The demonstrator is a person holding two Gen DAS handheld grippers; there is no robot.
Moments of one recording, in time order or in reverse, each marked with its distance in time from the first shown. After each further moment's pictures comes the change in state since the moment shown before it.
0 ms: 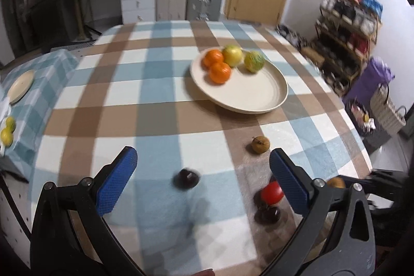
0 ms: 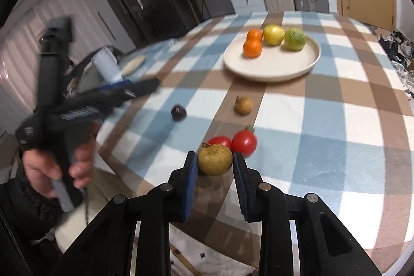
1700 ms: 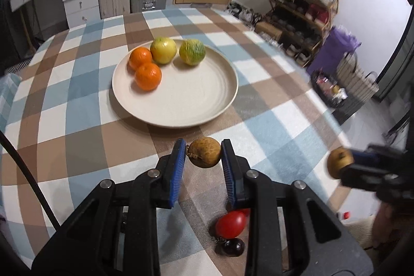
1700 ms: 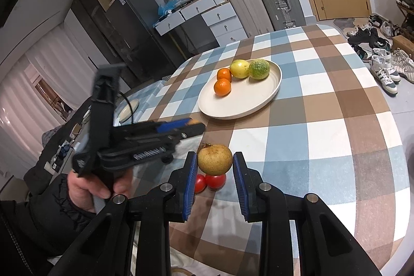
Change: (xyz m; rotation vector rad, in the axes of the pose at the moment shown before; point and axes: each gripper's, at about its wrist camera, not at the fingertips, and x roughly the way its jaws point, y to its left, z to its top) left arm 0.049 -0.051 0.039 0.148 0.079 -0.240; right arm -0.041 -0.047 0.016 0.169 -0.149 0.012
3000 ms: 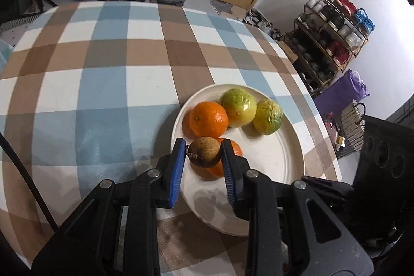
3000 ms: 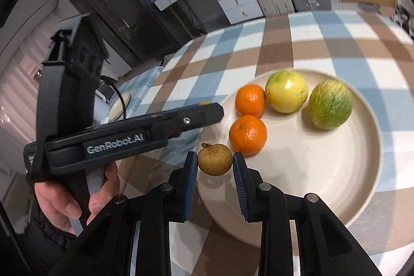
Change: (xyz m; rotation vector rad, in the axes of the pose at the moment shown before) left arm 0.097 0.138 0.107 -0.236 0.065 -0.066; right arm 0.215 0.001 0.124 0.007 0.176 0.054
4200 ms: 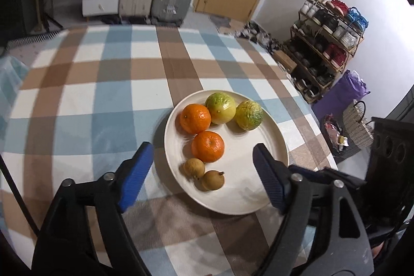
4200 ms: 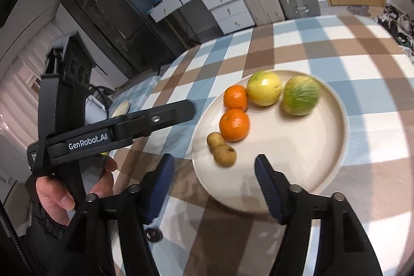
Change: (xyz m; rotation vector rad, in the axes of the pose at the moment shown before) left arm -0.064 -0.035 -0.031 0.069 -0.133 0.073; right arm -0.055 -0.003 -0.025 0.011 -0.089 -0.031
